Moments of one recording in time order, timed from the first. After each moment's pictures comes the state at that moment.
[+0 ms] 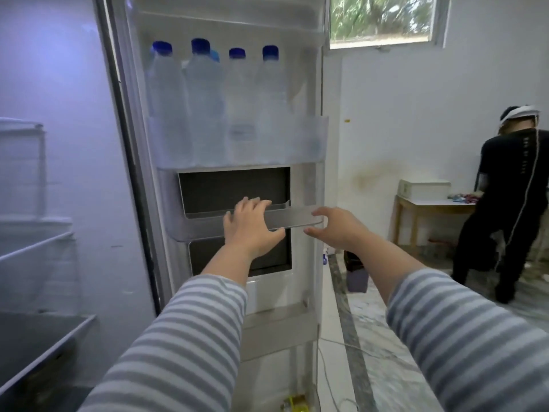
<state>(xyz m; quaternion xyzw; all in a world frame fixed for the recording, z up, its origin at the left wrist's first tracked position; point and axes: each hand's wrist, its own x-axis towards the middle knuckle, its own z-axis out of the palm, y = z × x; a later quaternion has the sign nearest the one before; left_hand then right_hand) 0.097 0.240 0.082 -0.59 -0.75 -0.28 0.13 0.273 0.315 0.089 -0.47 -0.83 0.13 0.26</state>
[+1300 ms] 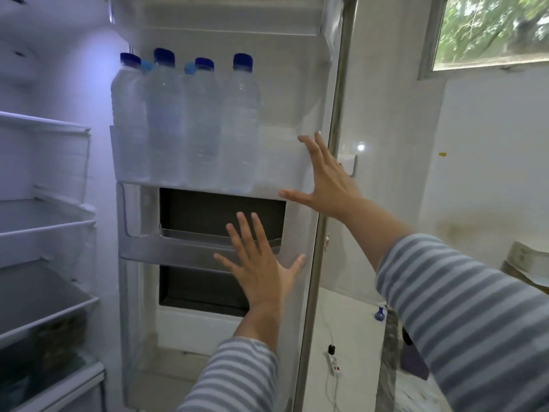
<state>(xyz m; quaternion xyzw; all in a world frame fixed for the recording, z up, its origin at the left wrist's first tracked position) 0.198 0.425 0.047 -0.25 -0.85 -0.36 0.28 0.270 0.515 0.205 -0.12 -0.90 -0.03 0.41</state>
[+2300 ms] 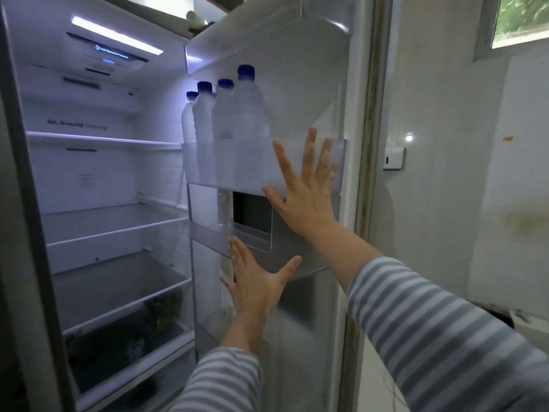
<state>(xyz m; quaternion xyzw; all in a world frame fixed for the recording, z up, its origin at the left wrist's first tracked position) 0.191 0.207 0.030 -0.21 -0.85 -0.47 0.13 0.233 0.297 0.166 -0.12 -0.84 -0.10 0.52</state>
